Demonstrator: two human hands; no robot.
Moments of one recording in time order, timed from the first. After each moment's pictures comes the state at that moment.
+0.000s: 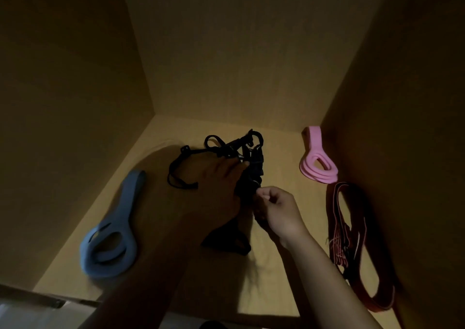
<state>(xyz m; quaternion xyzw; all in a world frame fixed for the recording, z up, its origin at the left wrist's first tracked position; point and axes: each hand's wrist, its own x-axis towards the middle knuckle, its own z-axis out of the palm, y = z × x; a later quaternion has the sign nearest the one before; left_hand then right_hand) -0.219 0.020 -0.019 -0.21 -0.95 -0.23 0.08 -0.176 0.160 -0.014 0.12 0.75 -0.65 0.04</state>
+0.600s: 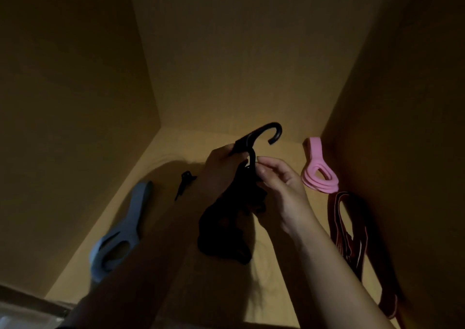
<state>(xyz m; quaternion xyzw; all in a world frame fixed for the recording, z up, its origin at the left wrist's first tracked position) -0.232 0.022 0.061 -0.06 -0.65 -0.75 -0.12 -0.183 0.150 0.048 0.01 0.61 -0.79 -0.03</state>
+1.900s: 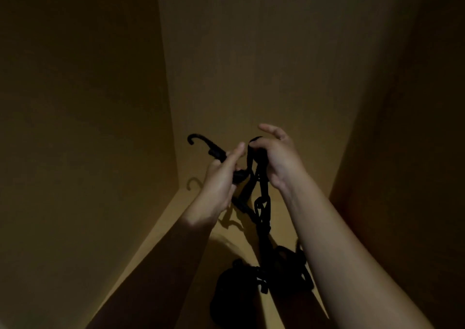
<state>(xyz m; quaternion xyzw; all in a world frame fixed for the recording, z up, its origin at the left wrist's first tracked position) -0.262 0.008 0.151 -0.03 -0.56 -0.82 -0.03 -0.254 0.116 0.203 0.00 0.61 -0.79 -0.05</state>
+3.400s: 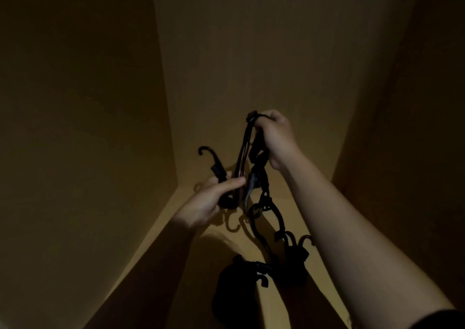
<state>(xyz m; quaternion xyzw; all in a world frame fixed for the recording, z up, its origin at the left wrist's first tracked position) -0.245 -0.023 0.135 -0.07 -0.64 -0.75 -0.16 -0.278 0.111 0.216 -0.03 0.69 -0.71 -0.12</state>
